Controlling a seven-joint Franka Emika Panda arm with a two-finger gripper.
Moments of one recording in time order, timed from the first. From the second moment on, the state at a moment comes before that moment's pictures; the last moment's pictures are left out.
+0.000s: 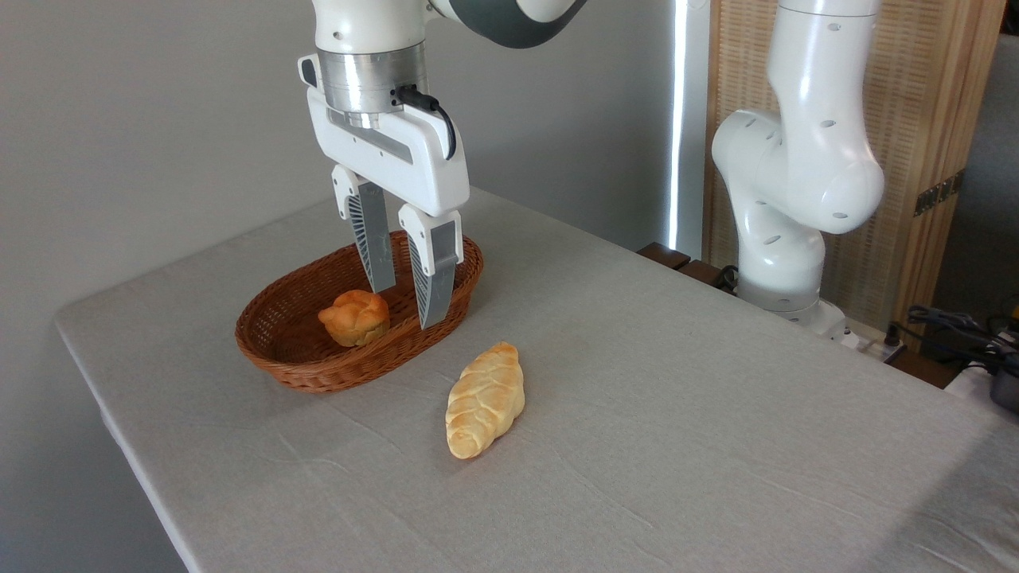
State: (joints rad) arm -0.30 -0.14 0.16 -1.91 -0.01 1.86 0.63
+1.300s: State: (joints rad) arm -0.53 -0.11 0.14 -1.96 -0.09 1.92 0.48
